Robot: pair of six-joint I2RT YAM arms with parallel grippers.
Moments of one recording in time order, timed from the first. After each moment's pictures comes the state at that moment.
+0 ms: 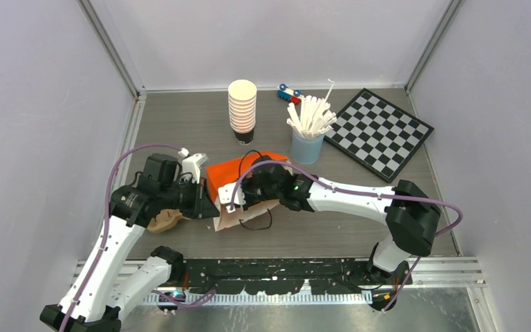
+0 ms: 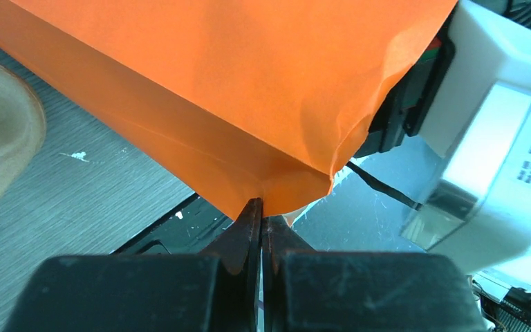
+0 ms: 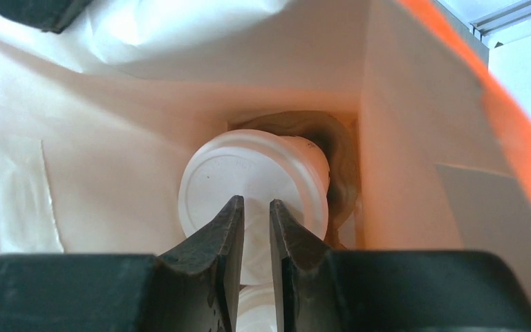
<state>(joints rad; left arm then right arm) -0.37 0.80 0.99 -1.09 0.54 -0.27 1.06 1.59 1.09 -0.01 -0.30 -0.83</state>
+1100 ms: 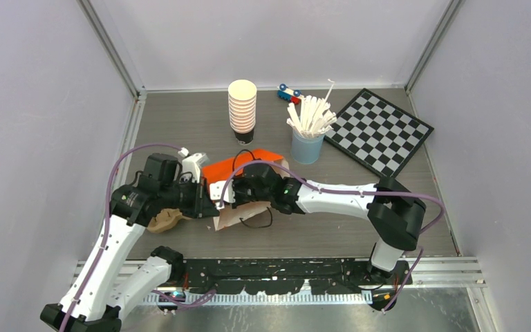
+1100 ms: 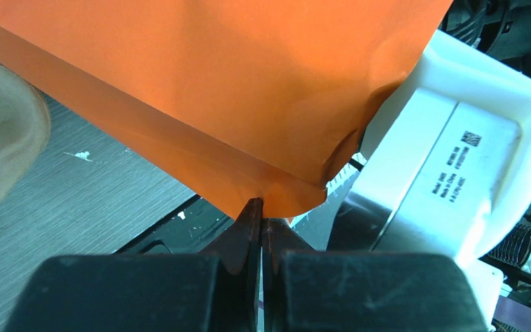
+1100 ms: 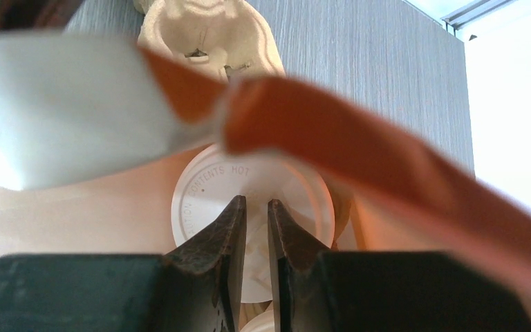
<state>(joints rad) -0.37 0.80 0.99 -1.09 0.53 -0.27 1.09 1.70 1.10 0.18 -0.21 -0.73</state>
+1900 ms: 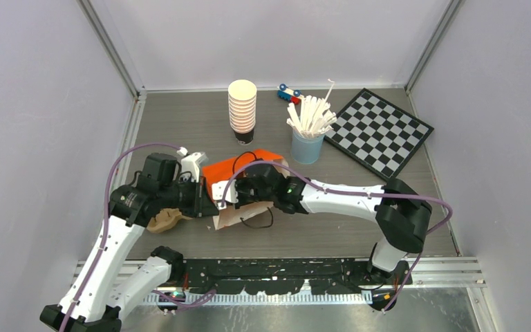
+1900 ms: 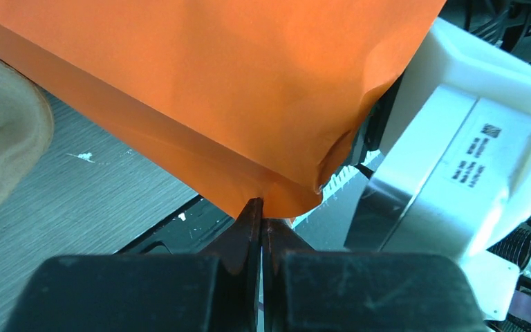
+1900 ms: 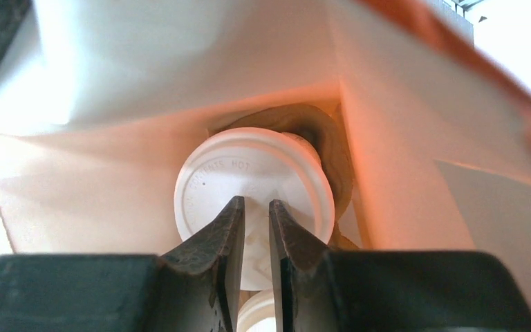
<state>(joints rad) -0.37 0.80 1.00 -1.09 0.52 -0.27 1.09 1.67 1.11 0.11 -0.20 -0.73</state>
